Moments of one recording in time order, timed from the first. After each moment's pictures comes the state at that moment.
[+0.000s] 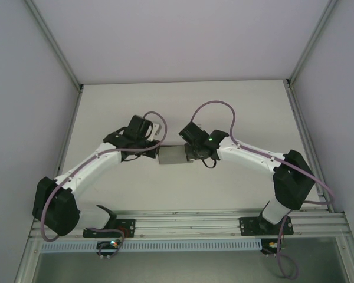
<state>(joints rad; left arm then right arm) -0.60 1.33 1.00 -0.66 0.15 -0.29 0.80 1.63 1.22 -0.72 0.25 0.61</state>
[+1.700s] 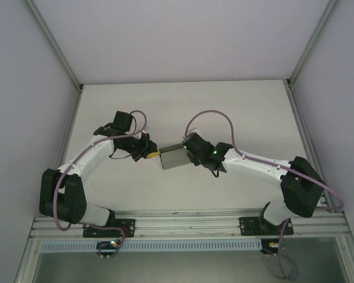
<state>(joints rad) -0.35 1.43 0.99 -0.72 0.75 -0.70 0.85 1.52 1.03 -0.51 0.42 0.26</state>
